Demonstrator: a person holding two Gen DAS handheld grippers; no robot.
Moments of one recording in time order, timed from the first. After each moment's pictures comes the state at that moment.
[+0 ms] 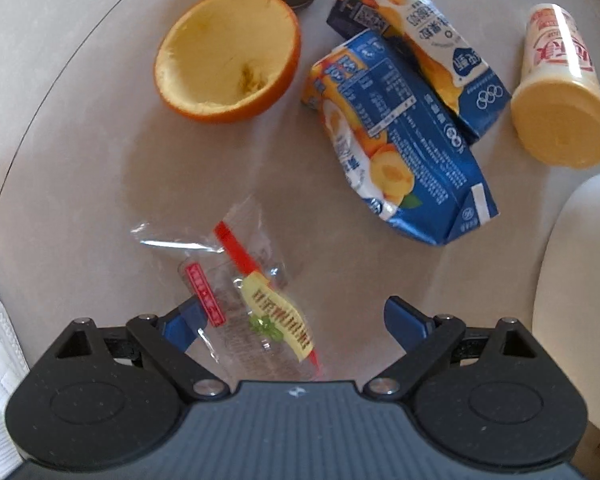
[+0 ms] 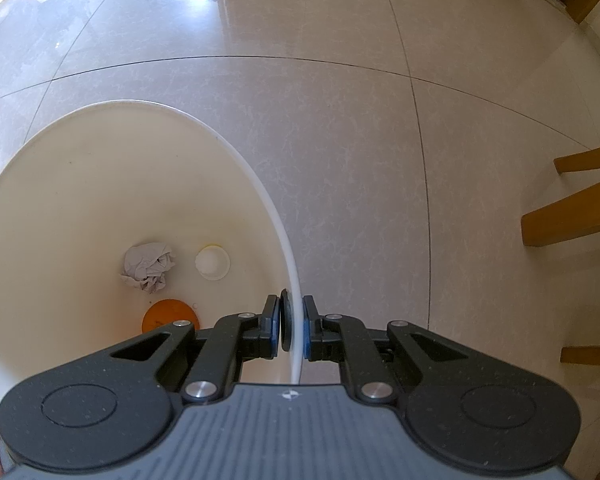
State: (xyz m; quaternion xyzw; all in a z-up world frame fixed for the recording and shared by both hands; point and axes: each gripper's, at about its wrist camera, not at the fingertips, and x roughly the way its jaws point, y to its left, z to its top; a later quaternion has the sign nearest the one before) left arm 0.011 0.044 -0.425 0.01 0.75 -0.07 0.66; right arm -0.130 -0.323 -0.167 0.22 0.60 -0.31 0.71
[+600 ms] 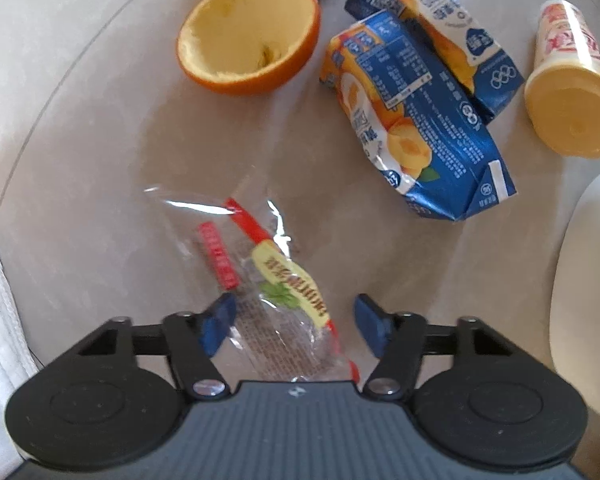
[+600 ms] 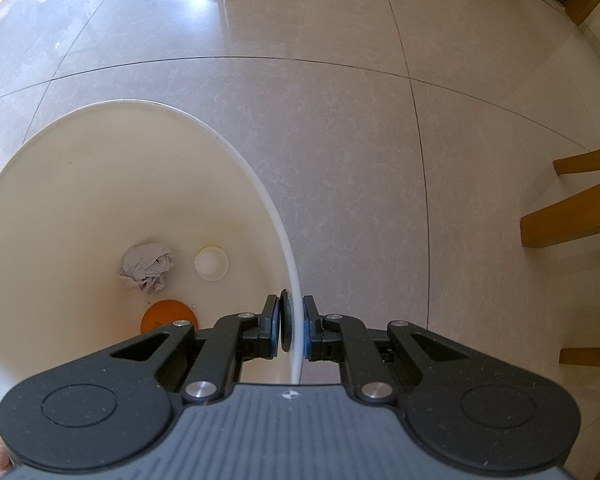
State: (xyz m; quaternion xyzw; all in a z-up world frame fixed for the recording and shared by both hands) left arm -0.025 0.048 -0.429 0.02 0.74 -0.04 0.68; right arm -0.129 -0.322 -0.167 0.22 0.60 -0.31 0.71
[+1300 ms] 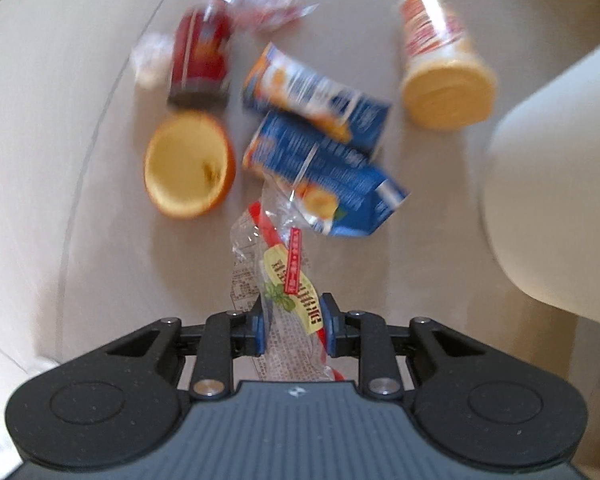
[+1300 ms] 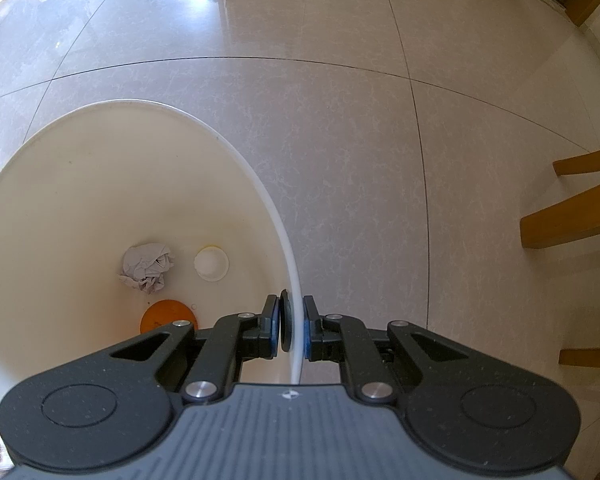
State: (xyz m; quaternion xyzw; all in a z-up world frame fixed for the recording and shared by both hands) left arm 0.027 0.009 -0.327 0.15 0.69 -0.20 0.68; right arm -0.129 -0.322 -0.167 0.22 0.60 -0.31 0.71
